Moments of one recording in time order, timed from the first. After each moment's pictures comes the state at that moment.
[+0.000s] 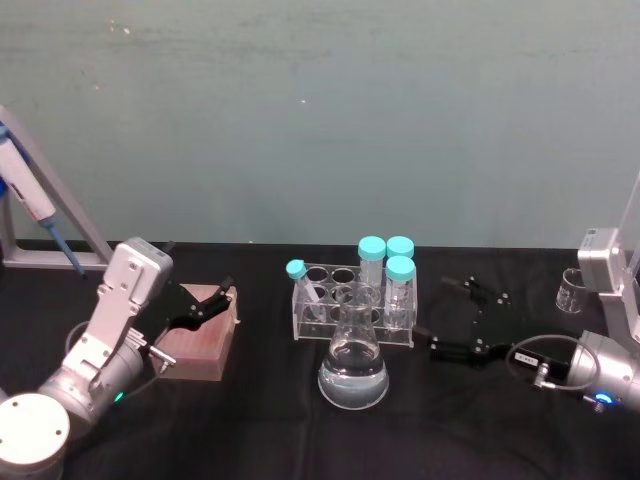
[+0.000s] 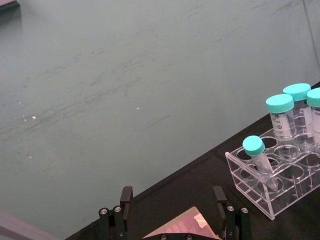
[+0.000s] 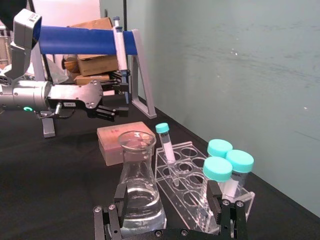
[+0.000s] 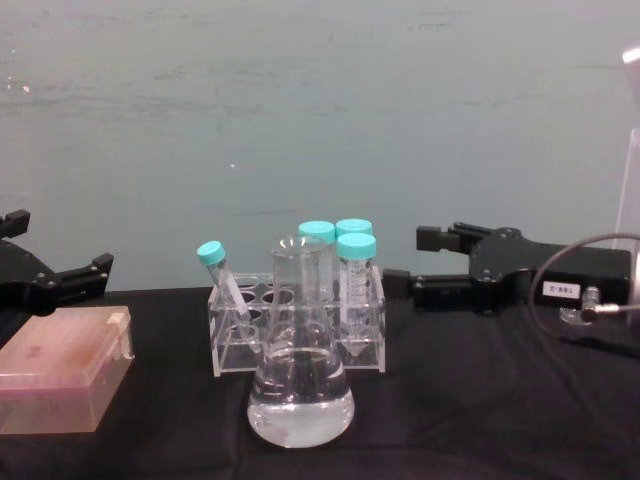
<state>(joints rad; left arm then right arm) -0.20 0.60 0.45 -1.41 -0.25 -0.12 0.03 0.51 0.31 -0.39 -1.00 0.39 -0.20 0.95</state>
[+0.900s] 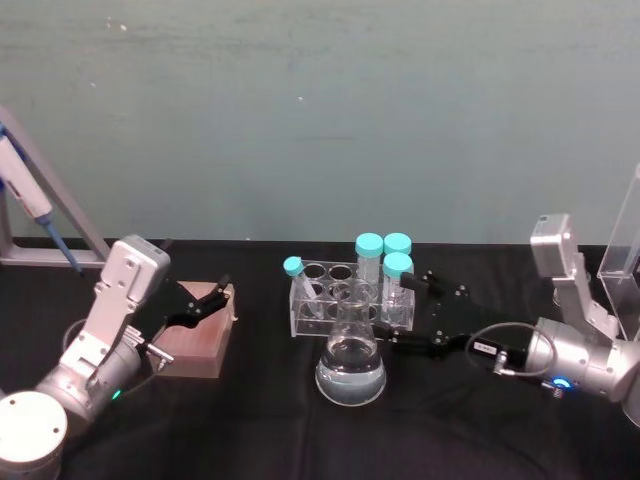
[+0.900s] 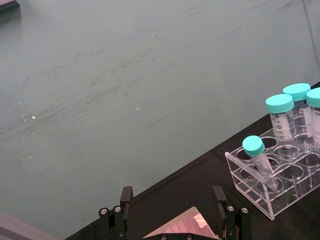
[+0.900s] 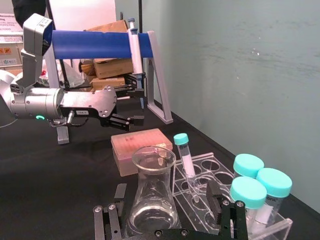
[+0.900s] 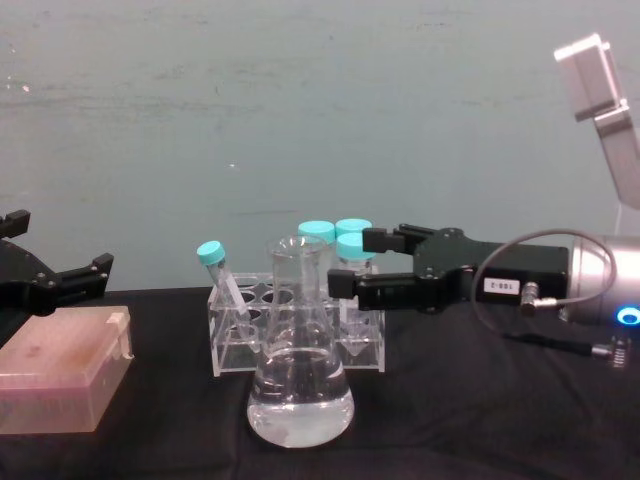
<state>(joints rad) -0.20 0.60 0.45 -1.41 -0.25 -0.12 0.03 0.59 0.26 -0.48 -0.91 0.43 -0.21 0.96</state>
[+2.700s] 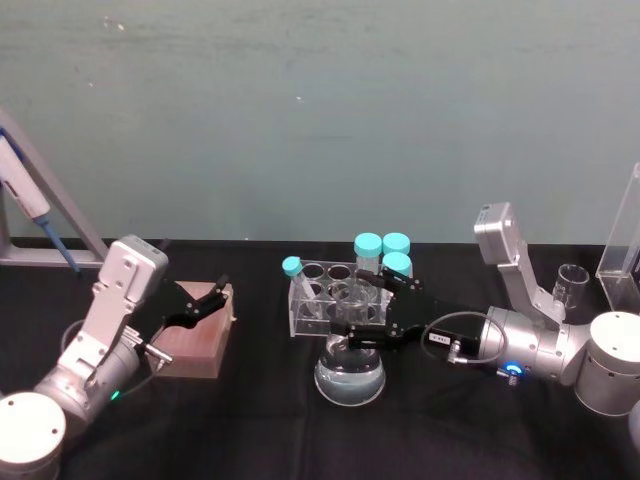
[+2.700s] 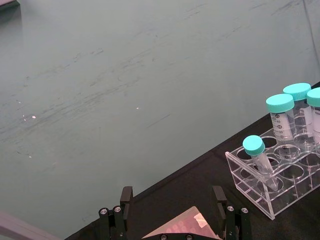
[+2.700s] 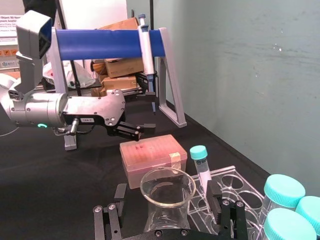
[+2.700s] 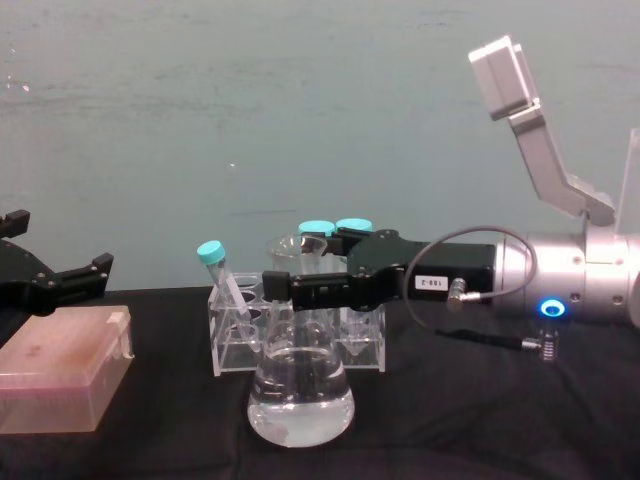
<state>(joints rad) -0.20 0.60 0.45 -1.41 -0.25 -0.12 0.03 0.69 0.19 -0.60 -0.77 0.48 -0.23 0.95</state>
